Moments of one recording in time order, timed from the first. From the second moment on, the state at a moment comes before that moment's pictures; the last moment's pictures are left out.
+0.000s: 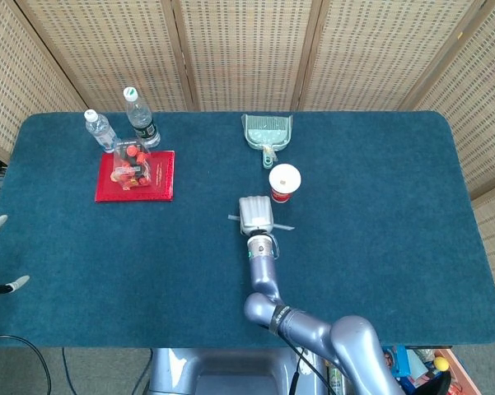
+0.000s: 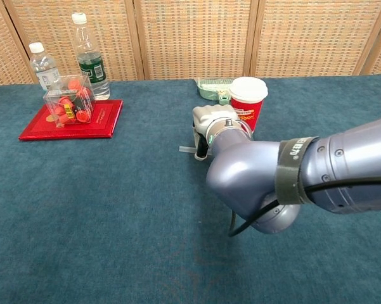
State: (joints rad) left arm -0.14 -1.06 -0.06 -1.50 1.42 1.35 -0.24; right arm 1.24 -2.24 0.54 -0.66 -0.52 0.94 -0.86
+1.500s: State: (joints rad) left arm -0.15 -1.07 -0.05 -1.50 1.43 1.35 -0.20; right arm 1.02 -1.89 0.60 -1.48 -0.76 0.98 -0.53
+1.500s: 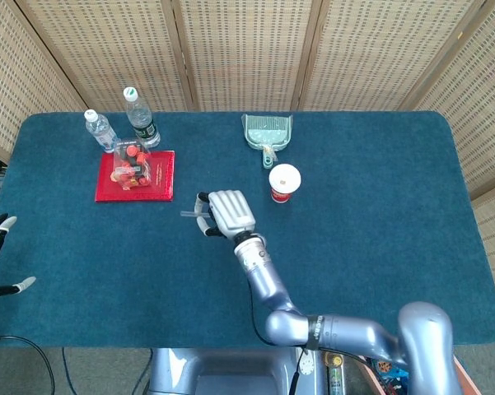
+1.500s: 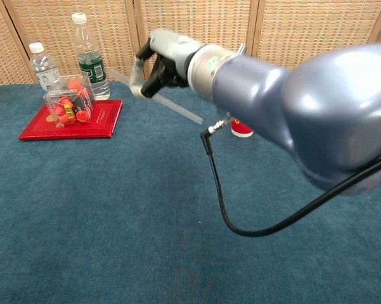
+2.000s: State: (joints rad) left arm -0.13 -1.10 -0.06 -1.51 1.45 1.40 -0.14; right arm 0.90 -1.67 0.81 -1.58 -0.81 0.97 -0.02
